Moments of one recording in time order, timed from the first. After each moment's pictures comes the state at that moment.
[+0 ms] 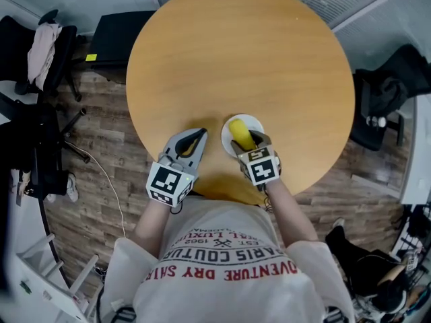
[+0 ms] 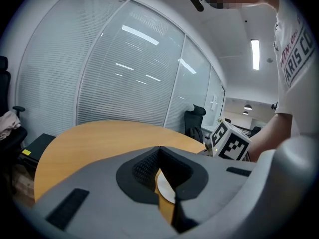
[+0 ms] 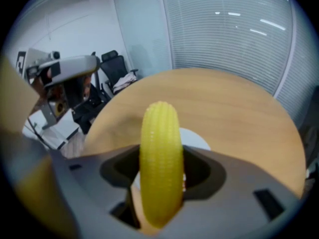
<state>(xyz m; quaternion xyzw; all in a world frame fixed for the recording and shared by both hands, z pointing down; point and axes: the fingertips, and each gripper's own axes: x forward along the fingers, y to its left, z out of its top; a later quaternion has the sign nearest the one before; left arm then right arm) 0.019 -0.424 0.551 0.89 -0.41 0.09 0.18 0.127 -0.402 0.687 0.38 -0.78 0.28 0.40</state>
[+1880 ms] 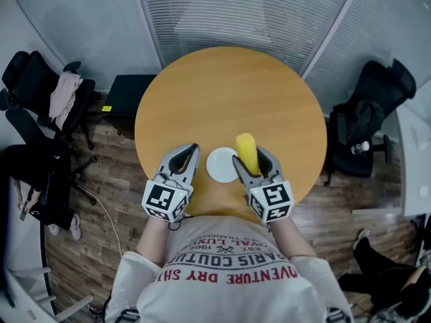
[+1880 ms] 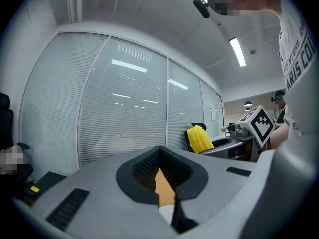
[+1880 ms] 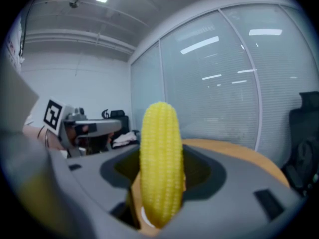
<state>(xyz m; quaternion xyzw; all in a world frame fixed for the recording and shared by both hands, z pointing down) 0.060 -0.385 0.399 0.89 -0.45 0.01 0.03 0.183 -0.380 0.438 0.47 -0.87 0.10 0.10</state>
